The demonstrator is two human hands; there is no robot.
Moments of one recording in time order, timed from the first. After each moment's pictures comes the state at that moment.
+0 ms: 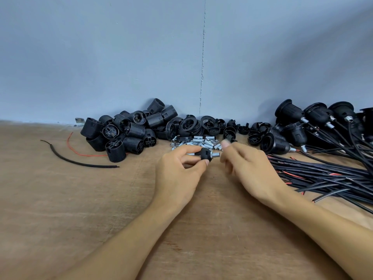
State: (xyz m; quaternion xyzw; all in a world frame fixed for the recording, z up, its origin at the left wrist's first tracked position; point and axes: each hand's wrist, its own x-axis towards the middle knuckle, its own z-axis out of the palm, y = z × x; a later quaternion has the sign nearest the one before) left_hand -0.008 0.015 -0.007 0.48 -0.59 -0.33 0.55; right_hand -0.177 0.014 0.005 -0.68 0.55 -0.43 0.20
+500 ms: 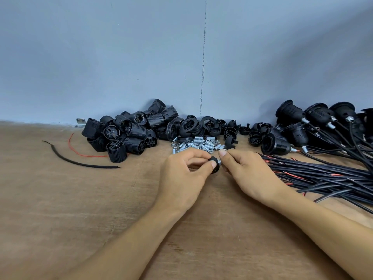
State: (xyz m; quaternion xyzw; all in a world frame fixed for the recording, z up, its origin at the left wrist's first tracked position) left_hand -0.010 0.020 -0.005 0.46 -0.64 -0.30 0.54; right_hand -0.176 0.012 0.007 -0.72 0.57 -0.36 0.15
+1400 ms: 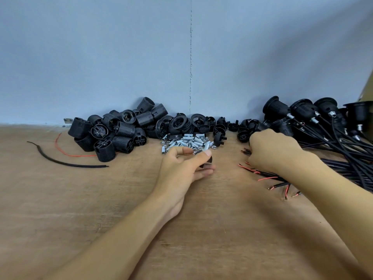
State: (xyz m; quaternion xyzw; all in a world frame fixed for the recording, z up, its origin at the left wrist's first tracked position) left_hand -0.027 0.018 -0.002 0.38 -0.42 -0.61 0.56; right_hand -0.210 0.016 0.065 -0.65 0.76 0.04 -0.07
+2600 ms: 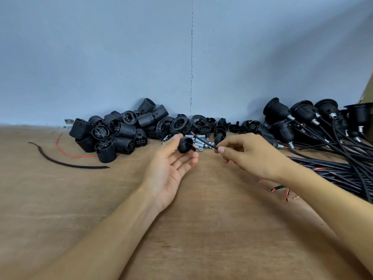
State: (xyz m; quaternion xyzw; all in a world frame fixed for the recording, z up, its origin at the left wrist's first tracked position) left_hand -0.006 0.003 0.007 0.29 -0.29 -0.69 0.59; right_hand -0.215 0.003 0.033 -0.77 0.55 -0.30 0.16
